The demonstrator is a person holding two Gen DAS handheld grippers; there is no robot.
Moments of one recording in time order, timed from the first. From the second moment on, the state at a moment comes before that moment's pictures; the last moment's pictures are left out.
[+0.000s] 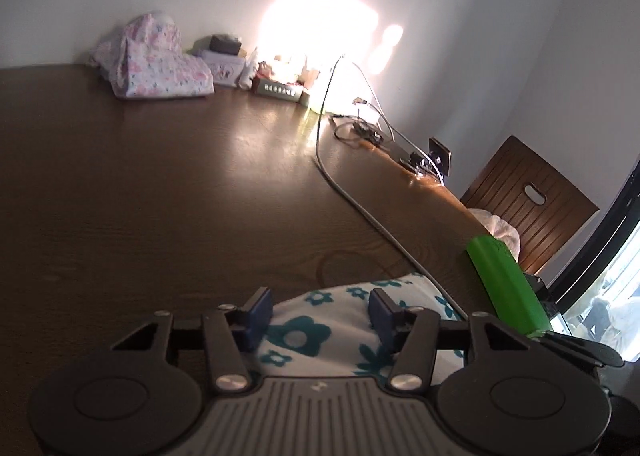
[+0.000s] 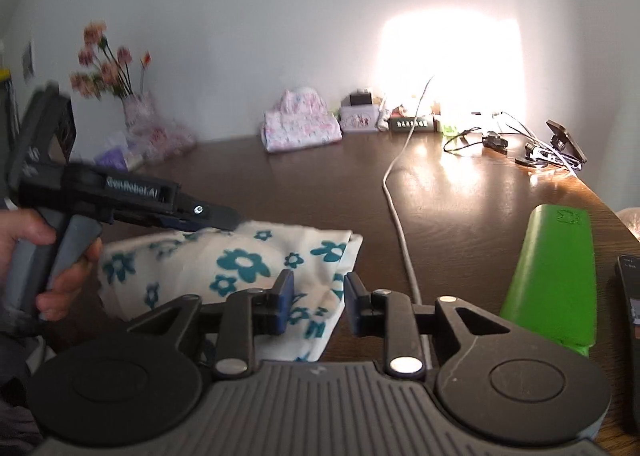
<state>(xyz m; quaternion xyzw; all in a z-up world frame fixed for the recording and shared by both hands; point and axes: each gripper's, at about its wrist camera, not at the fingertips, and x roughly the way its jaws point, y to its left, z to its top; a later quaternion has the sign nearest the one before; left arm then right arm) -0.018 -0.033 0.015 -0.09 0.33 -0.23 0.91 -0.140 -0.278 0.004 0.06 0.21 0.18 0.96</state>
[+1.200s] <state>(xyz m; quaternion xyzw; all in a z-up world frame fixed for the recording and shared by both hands) -0.094 -0.083 0.003 0.03 0.24 -0.28 0.93 -0.054 -0.281 -0.001 0.26 0.36 0.17 0.88</state>
